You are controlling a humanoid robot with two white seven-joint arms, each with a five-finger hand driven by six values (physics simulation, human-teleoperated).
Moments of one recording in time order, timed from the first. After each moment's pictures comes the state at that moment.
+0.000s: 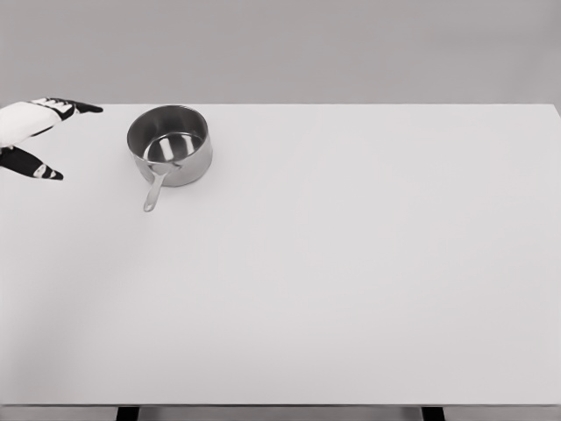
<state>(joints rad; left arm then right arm) -0.51 0.81 -0.24 -1.28 -0.30 -0.50 -0.57 0.01 0.00 0.67 -0.09 0.23 -0.05 0.32</state>
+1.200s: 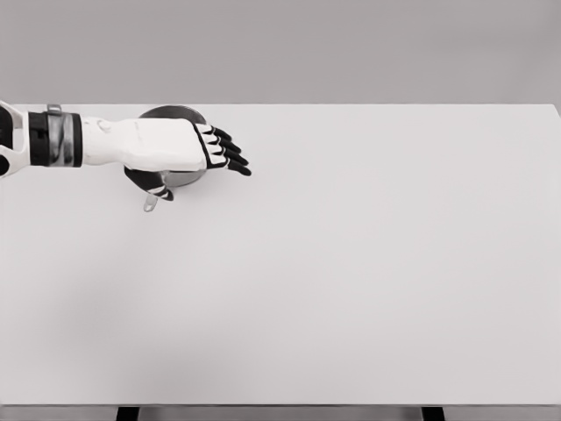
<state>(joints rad) -0.94 0.81 -0.89 -1.56 -0.22 -0.61 -0.61 0.01 0.00 0.67 -0.09 0.23 -0.04 0.32</state>
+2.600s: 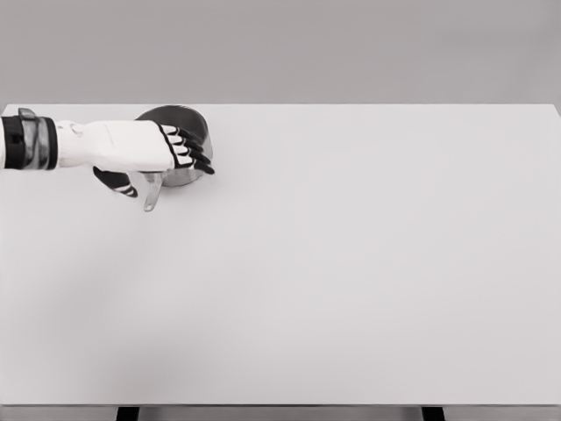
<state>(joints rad) -0.92 0.87 -0.87 -1.53 -0.33 -0.61 -0.61 0.01 0.00 0.67 -0.09 0.23 -0.04 0.32</state>
